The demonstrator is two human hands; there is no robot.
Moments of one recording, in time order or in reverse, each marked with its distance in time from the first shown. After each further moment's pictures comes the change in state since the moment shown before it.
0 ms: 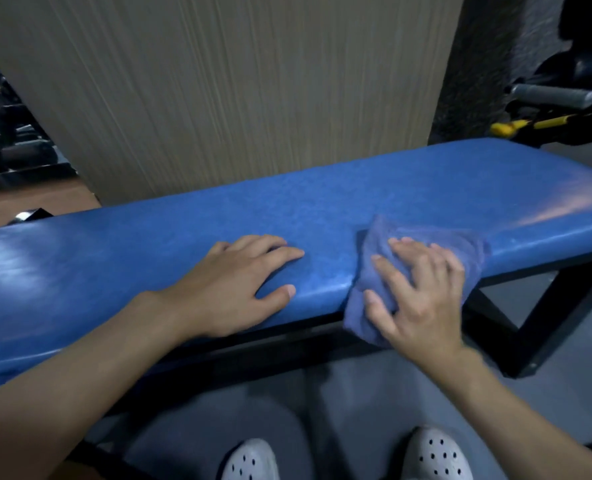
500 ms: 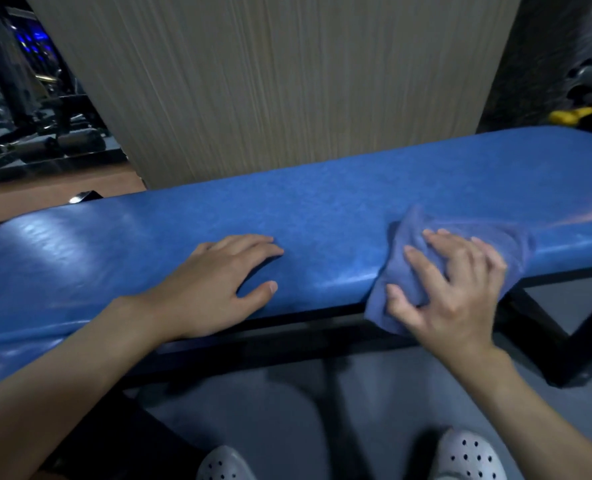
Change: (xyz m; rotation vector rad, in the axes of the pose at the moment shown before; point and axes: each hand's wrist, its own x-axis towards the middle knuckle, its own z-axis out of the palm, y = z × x) left_hand -0.057 -0.041 0.003 -0.043 0.043 -0.130; right_hand 0.001 -0.017 0.010 0.005 0.088 -0.027
